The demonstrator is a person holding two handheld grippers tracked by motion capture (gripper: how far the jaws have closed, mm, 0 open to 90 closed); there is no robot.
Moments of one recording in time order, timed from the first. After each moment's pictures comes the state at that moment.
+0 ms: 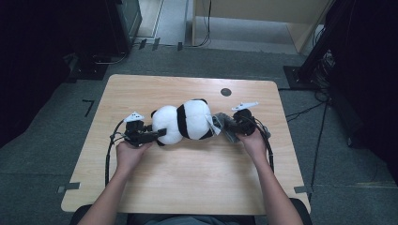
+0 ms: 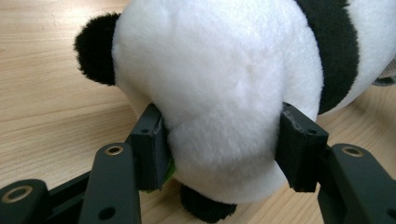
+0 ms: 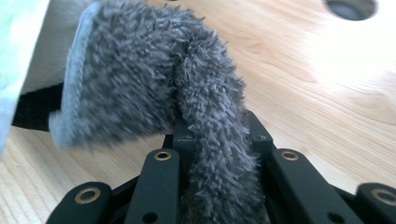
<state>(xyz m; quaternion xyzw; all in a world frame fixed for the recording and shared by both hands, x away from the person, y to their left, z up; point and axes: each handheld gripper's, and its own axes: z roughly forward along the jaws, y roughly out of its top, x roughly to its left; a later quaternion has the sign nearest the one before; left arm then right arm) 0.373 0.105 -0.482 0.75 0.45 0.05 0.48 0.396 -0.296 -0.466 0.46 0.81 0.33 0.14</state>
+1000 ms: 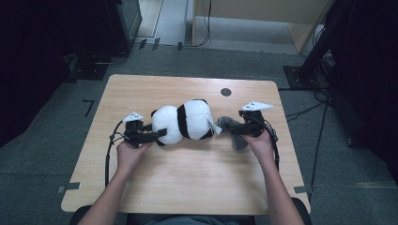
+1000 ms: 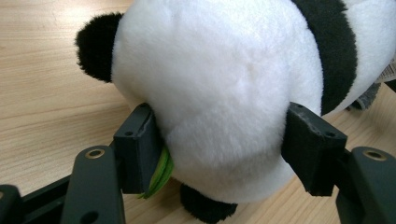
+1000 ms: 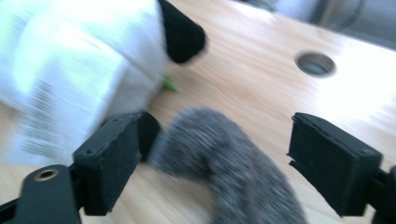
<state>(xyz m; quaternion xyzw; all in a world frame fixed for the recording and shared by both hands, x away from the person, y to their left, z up) 0.372 0.105 -0.482 0.75 0.45 0.05 0.48 0.374 -0.307 -0.439 0.42 0.78 0.43 0.17</state>
